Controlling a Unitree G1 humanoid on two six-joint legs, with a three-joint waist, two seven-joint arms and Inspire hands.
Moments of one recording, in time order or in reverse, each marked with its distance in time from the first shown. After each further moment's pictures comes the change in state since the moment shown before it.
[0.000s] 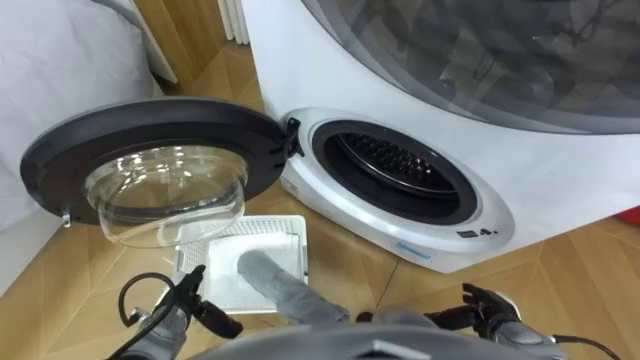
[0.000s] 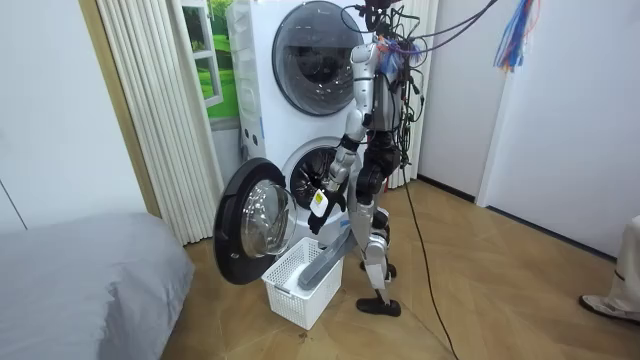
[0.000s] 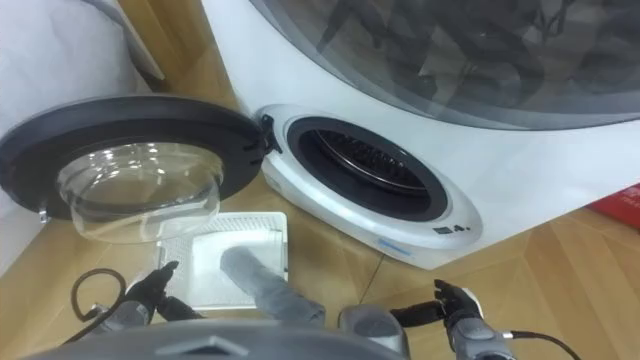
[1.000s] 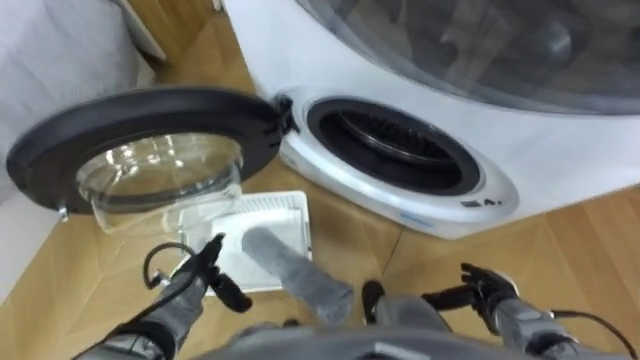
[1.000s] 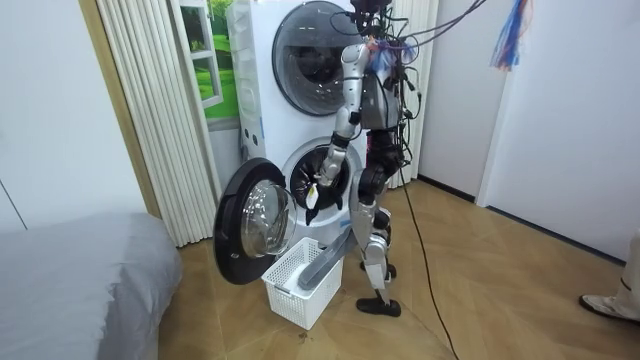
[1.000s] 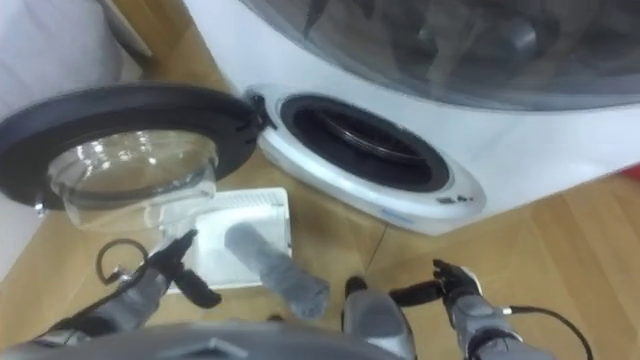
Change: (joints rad) left arm -0.231 -0.033 -0.136 0.079 0.190 -0.027 0.026; right arm -0.174 -0.010 0.054 0.085 0.009 -0.012 0.033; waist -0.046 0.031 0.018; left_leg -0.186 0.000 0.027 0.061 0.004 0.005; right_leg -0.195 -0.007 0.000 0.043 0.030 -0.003
